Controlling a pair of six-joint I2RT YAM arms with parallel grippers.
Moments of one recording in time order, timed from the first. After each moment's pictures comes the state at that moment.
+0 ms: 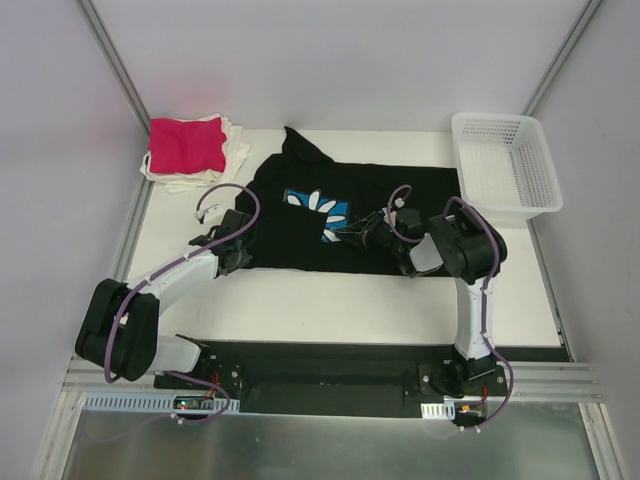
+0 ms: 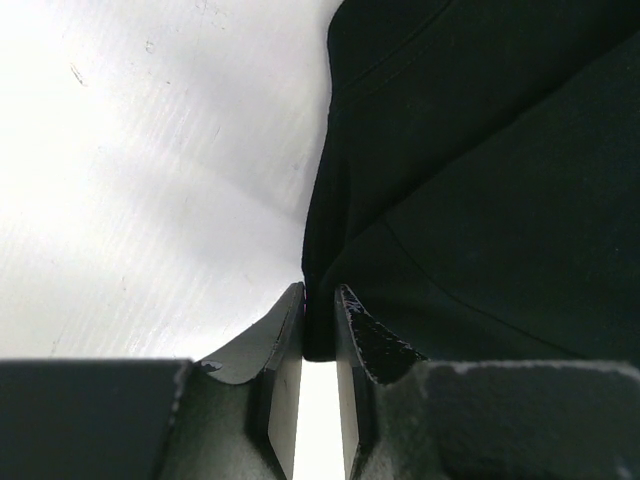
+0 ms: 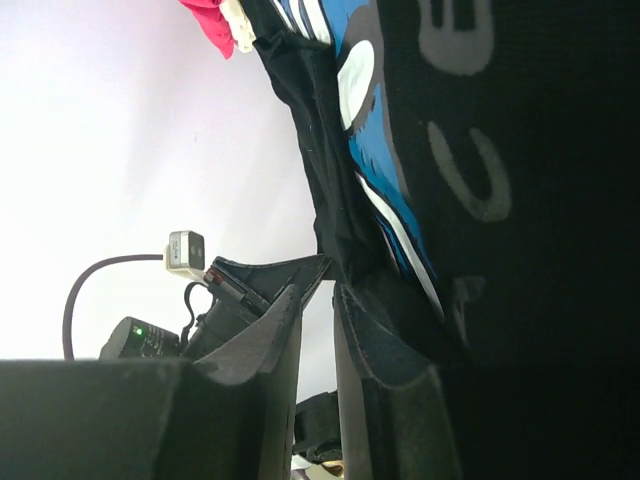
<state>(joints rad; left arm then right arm) -0.37 1.34 0.70 -0.44 -0.43 -0.82 0.39 2.15 0.78 1.08 -0.67 1.59</state>
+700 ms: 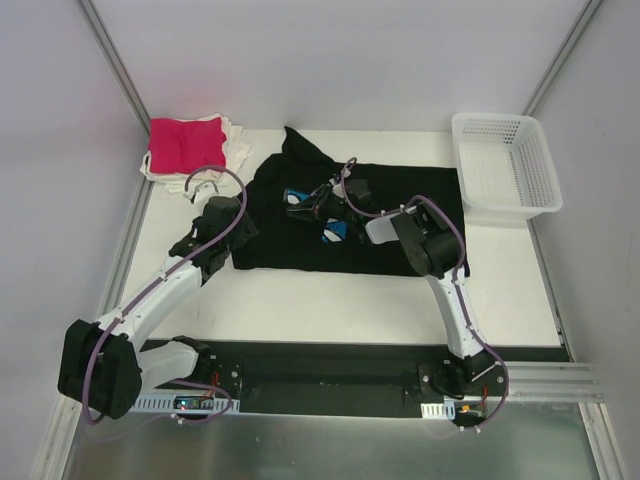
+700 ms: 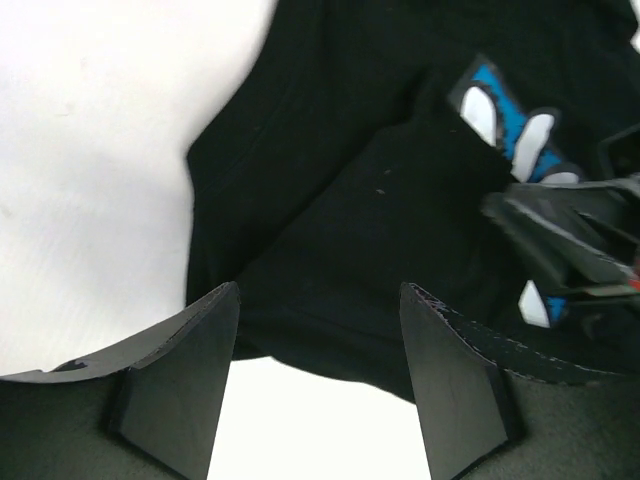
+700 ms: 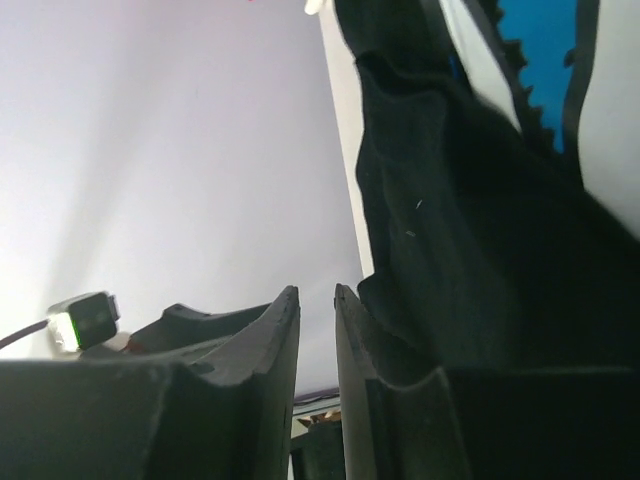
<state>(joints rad) -0.36 1.13 0.73 -0.32 -0.37 -0.73 0.55 2.36 1.34 0.82 -0.67 1.57</state>
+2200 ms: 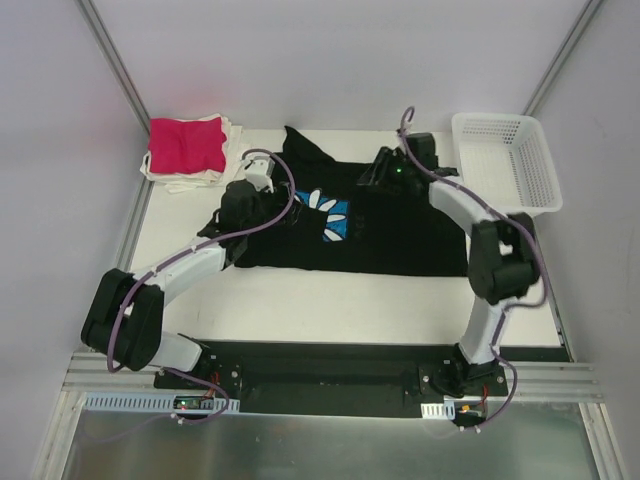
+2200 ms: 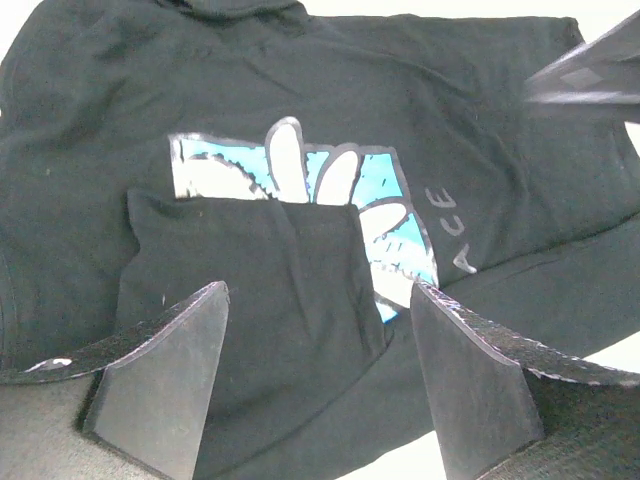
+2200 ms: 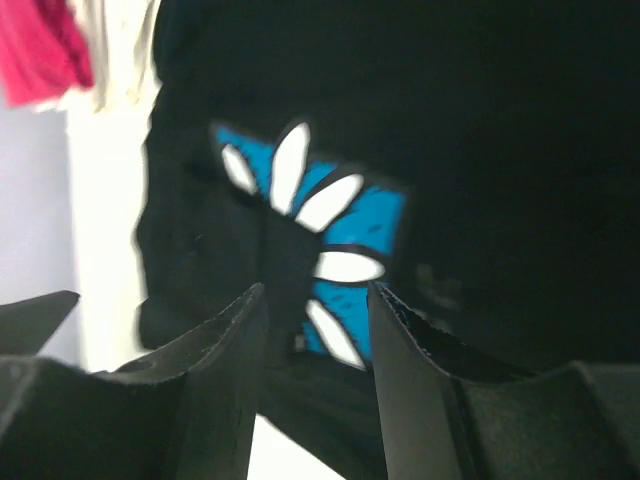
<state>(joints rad) -0.43 1.36 0.76 0.27 0.08 -0.35 0.31 1.99 1.42 -0.12 -0.49 0.68</state>
